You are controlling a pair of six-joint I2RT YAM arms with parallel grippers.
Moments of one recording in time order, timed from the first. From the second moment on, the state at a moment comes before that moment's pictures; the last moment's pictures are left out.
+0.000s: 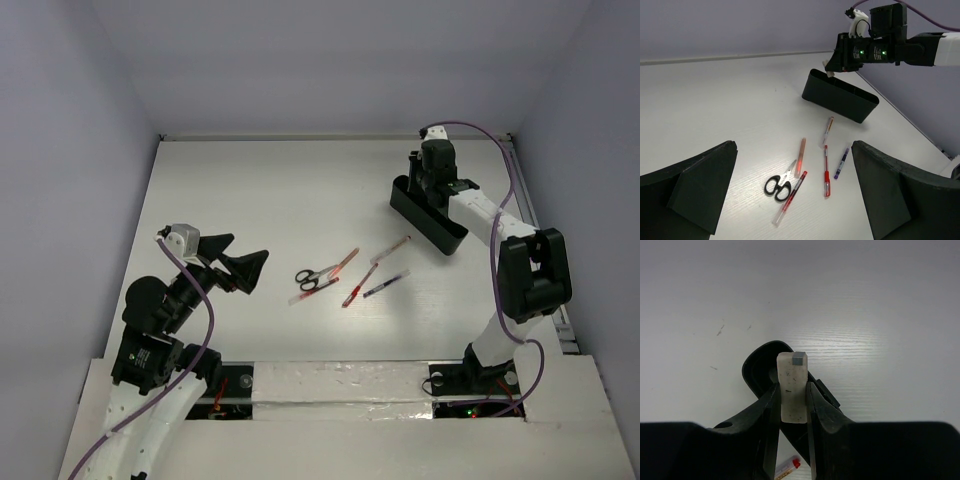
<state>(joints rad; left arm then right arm) -0.33 0.31 0.66 -0.28 0.27 -0.33 0.26 1.72 1.26 -0.09 0.21 0.16</state>
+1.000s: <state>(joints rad) -0.33 0.31 0.66 -0.28 0.26 -0.33 0.36 1.70 1.27 -0.15 -0.14 0.08</state>
